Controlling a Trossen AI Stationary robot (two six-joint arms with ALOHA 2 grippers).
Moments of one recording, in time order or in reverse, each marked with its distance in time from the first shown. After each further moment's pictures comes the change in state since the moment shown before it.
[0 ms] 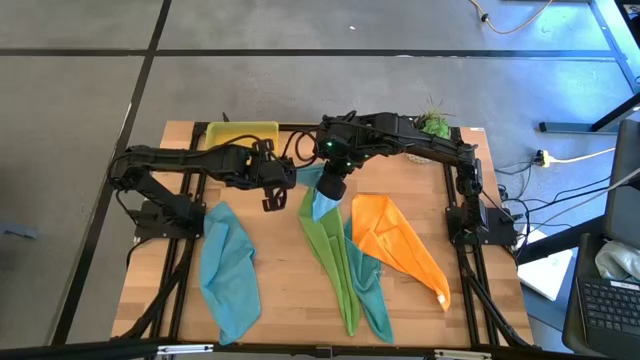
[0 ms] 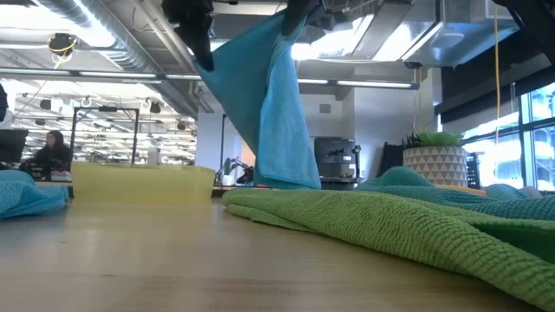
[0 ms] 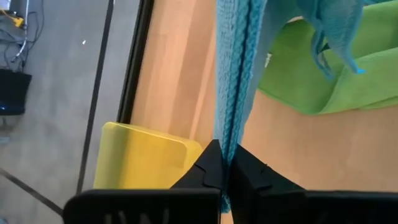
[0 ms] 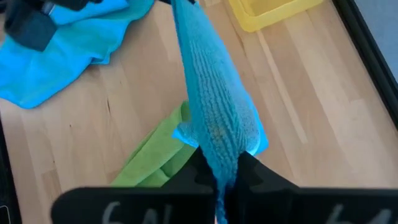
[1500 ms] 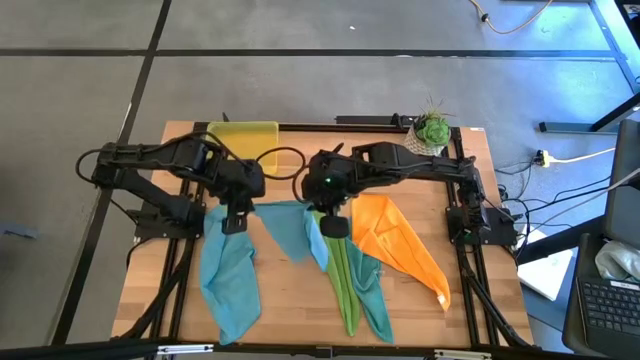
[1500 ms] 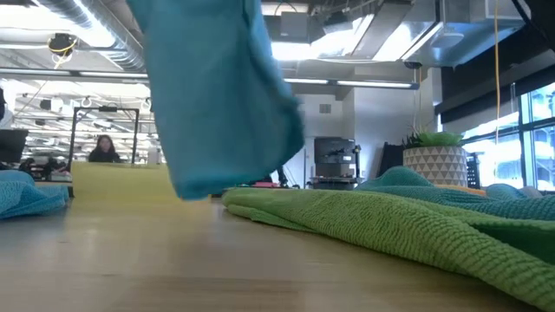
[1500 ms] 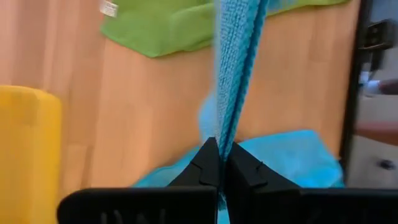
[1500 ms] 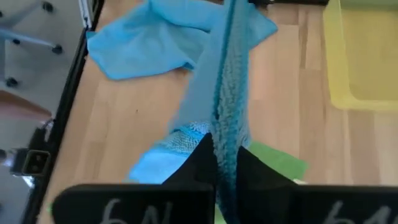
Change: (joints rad) left arm -0.131 -0.150 0.140 -0.286 0.534 -0.204; right arm 0.184 0.015 0.005 0.156 -0.105 -0.233
